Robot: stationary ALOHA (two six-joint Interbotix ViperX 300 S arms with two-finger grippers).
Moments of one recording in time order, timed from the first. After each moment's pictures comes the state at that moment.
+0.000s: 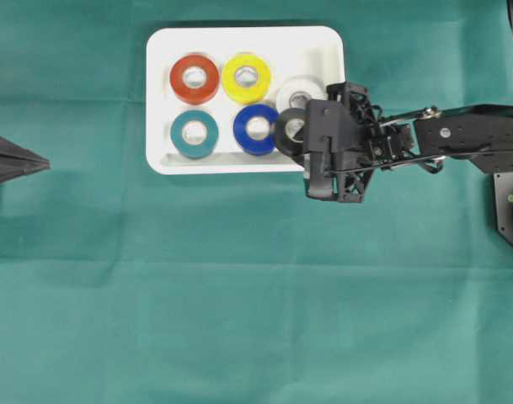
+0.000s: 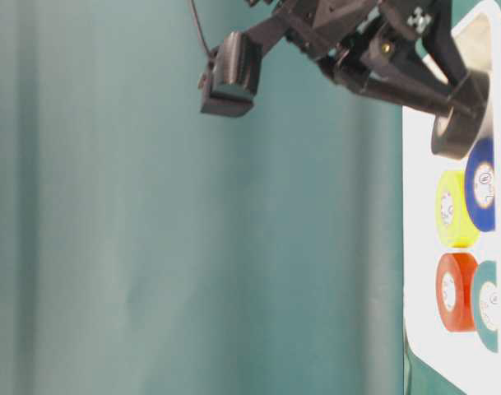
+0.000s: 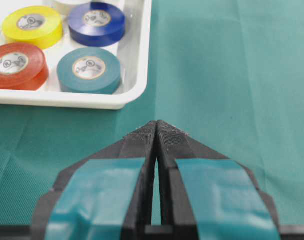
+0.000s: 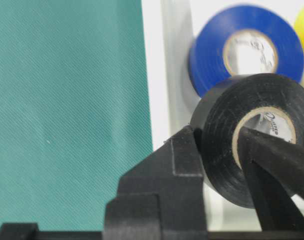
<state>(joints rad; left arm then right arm) 0.06 -1.37 1.51 -0.03 0.09 -0.01 -0.15 -0.03 0.79 -0.63 0.08 0.64</state>
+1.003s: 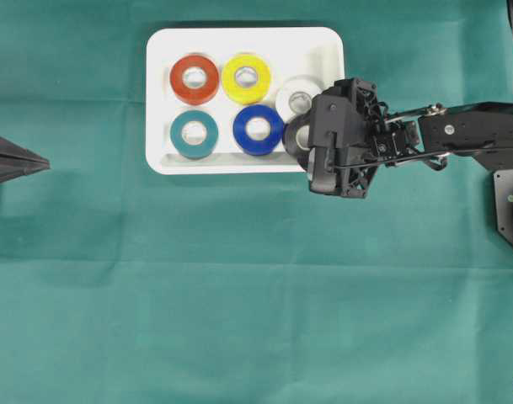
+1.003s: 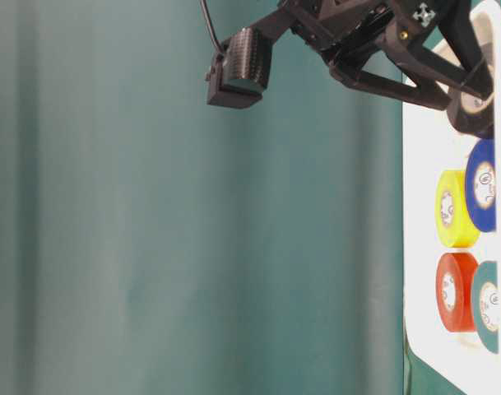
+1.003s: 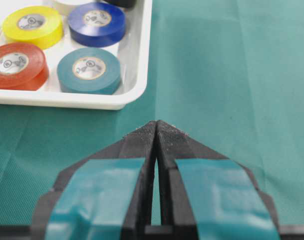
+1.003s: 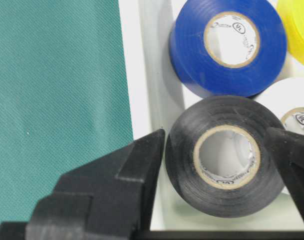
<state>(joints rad) 0.06 -1.37 1.51 -0.02 0.09 -0.01 -0.15 -0.03 0.81 -0.63 0.08 0.64</state>
